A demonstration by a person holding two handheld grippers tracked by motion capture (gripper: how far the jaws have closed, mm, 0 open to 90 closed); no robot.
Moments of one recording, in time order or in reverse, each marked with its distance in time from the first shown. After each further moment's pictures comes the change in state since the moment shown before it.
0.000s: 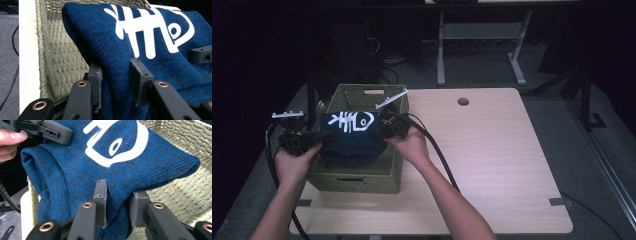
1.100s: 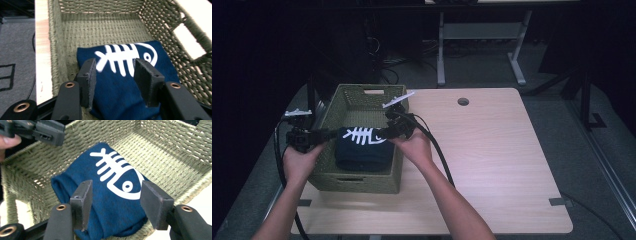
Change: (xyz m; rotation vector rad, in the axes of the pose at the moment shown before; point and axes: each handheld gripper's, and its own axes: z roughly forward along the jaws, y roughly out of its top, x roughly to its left) left arm 0.002 0.004 0.020 0.020 0.101 0.066; right arm -0.011 -0.009 -0.003 -0.016 -0.095 0.047
